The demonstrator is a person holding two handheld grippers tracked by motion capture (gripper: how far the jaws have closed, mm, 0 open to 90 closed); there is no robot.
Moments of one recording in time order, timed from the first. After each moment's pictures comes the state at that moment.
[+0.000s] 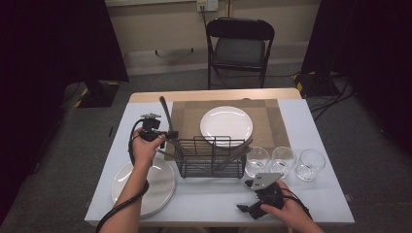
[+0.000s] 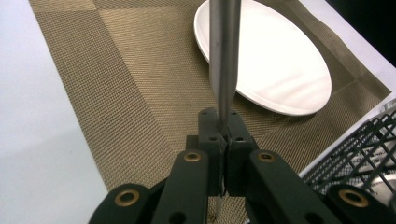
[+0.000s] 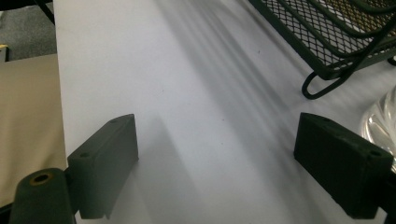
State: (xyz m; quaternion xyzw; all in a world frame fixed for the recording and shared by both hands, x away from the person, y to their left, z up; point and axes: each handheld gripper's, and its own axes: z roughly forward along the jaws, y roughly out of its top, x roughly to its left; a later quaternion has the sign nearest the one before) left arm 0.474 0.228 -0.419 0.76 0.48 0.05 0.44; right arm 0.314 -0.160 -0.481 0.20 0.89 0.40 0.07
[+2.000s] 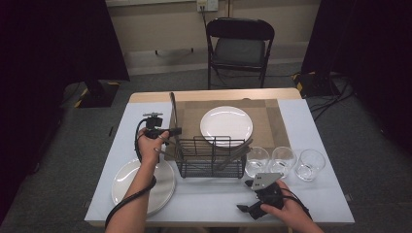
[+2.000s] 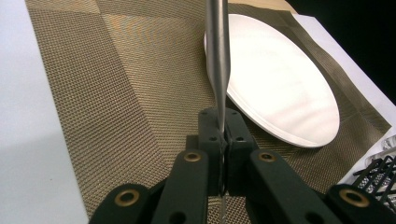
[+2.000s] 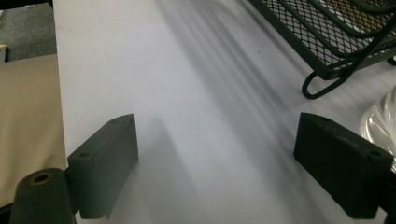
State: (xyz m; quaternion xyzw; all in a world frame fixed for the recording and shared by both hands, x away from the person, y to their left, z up) left arm 0.493 0.223 -0.439 0.72 0.51 0.04 0.47; right arm 0.314 -0.160 -0.481 0.20 0.89 0.40 0.07
